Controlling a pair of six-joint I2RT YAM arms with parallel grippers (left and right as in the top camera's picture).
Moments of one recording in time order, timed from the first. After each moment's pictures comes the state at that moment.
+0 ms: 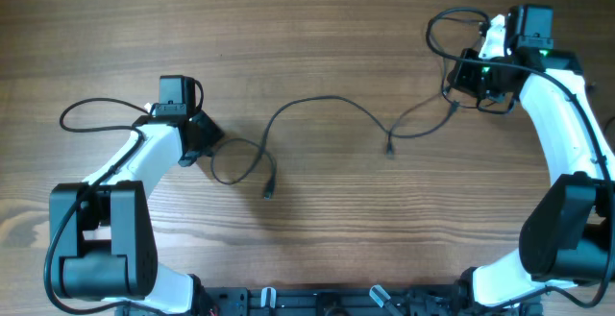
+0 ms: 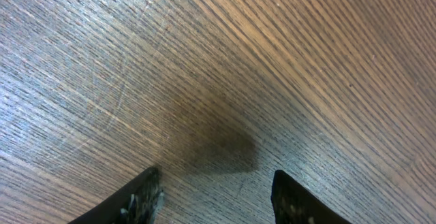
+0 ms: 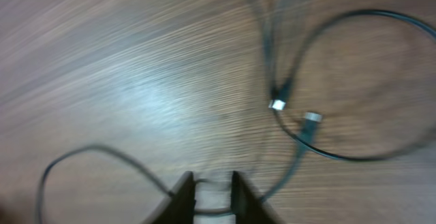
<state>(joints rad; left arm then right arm) 0.00 1.70 0.87 -0.43 -0.03 -0.73 -0.11 1.74 1.33 -0.74 -0.24 0.29</state>
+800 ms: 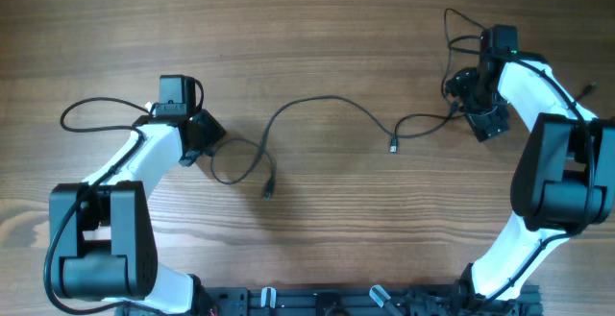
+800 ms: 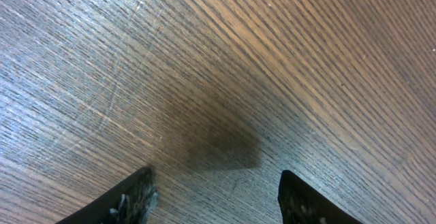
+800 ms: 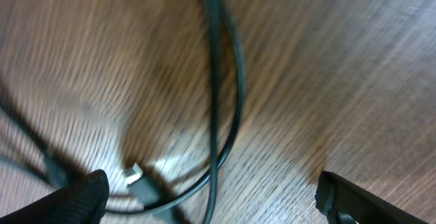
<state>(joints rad) 0.00 1.70 0.87 -0.43 -0.02 -0.73 -0.12 2.01 1.33 -0.77 0.09 1.03</state>
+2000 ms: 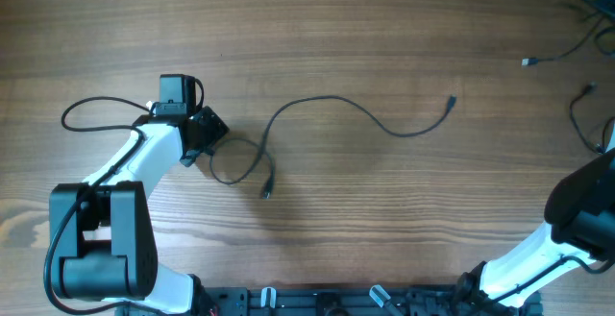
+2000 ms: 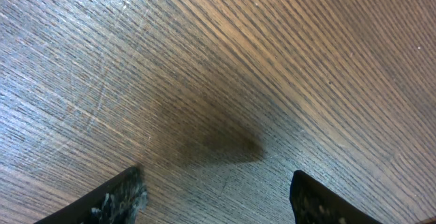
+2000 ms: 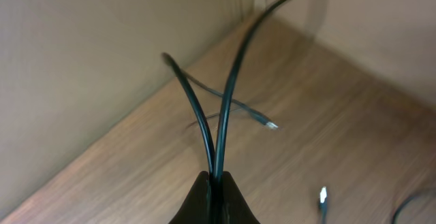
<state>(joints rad) 0.00 1.70 0.87 -0.42 -0.01 -0.73 -0.46 1.94 1.82 -0.48 0.08 0.28</state>
